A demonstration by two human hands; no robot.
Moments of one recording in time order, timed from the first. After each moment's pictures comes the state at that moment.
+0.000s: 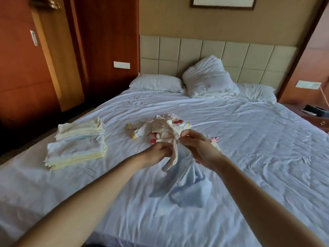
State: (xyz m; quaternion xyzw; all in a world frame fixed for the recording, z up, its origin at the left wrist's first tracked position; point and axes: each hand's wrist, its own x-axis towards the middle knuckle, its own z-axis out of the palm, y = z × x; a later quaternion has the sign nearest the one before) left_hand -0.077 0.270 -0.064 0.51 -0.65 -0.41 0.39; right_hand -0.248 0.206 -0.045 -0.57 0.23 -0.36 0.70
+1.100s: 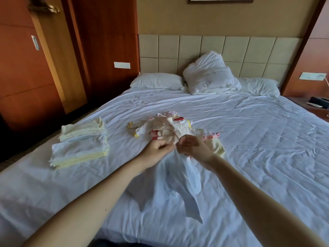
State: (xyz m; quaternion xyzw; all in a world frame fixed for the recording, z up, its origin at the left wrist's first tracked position) left_hand -0.086 0.273 -0.074 0.57 -0.61 -0.30 0.46; right_hand -0.254 0.205 -0.065 -0.69 0.32 -0.32 0.55
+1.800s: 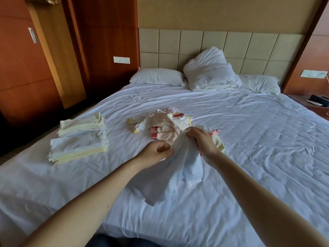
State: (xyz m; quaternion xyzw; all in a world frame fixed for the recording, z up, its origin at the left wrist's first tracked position) left_hand -0.076 0.271 -0.097 0.57 -0.62 -0.33 0.43; right_hand -0.254 0.209 -0.053 -0.63 0.37 -0.42 0.55
